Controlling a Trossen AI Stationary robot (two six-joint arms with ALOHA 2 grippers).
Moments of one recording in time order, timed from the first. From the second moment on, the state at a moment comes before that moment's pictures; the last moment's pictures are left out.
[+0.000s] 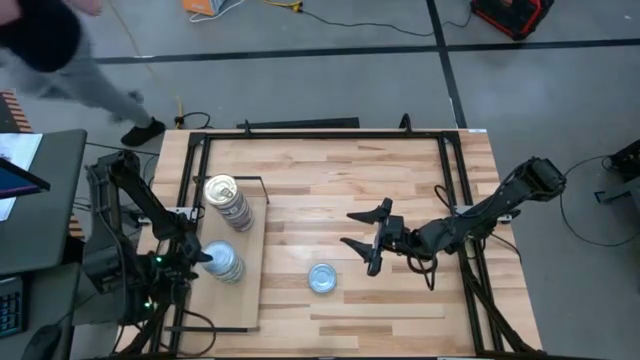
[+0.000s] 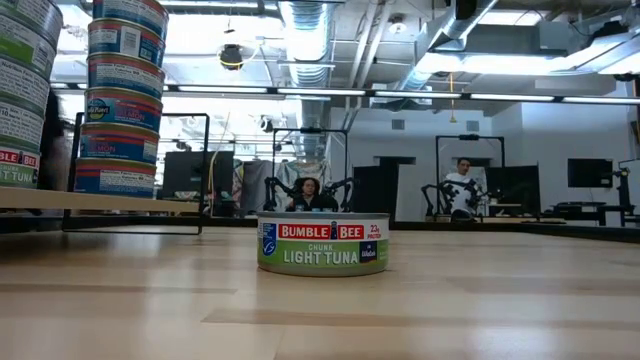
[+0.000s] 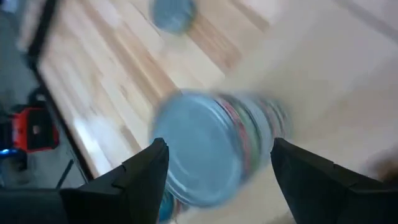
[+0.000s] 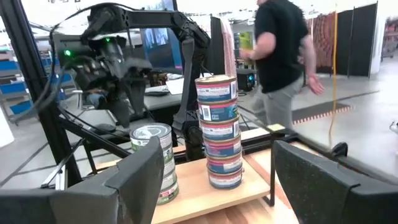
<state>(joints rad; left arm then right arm) -1.22 1.25 1.35 -1.53 -0.63 -0.34 0.47 1.35 0.73 0.76 0.75 0.05</state>
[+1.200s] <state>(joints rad) -0.84 1.33 1.26 -0.65 -0.82 -0.27 0.35 1.79 1.05 -0.17 0.23 0.68</state>
